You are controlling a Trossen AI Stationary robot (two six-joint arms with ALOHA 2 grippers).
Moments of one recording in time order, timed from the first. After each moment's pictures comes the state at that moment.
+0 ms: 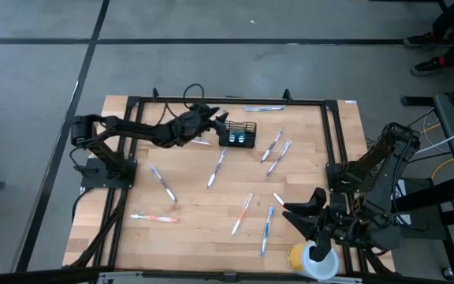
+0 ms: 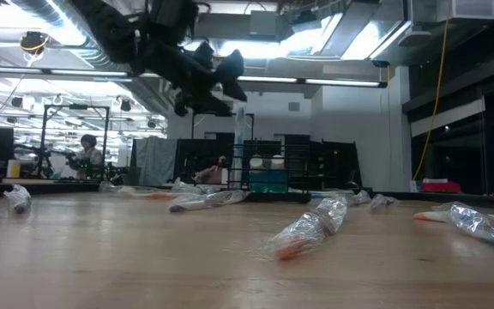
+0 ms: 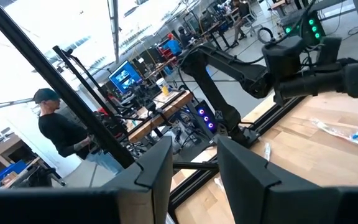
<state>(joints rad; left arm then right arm) 0.29 1.55 0.79 0.56 -0.50 -0.43 1.03 1.42 1.24 0.28 1.31 0.54</state>
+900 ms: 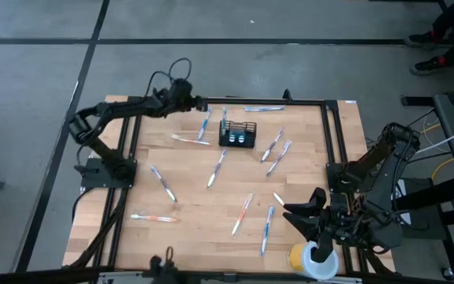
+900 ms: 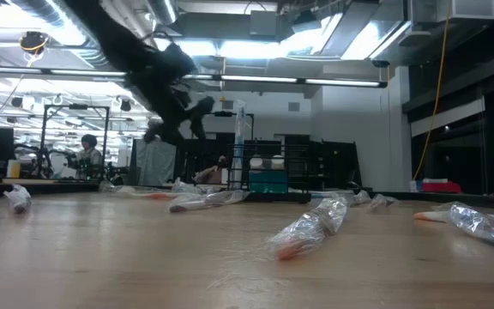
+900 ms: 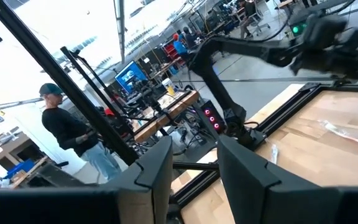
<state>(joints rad) 0.73 1.58 0.93 -0.03 -0.10 -0.61 1.03 1.42 1.24 0.32 1.29 0.50</state>
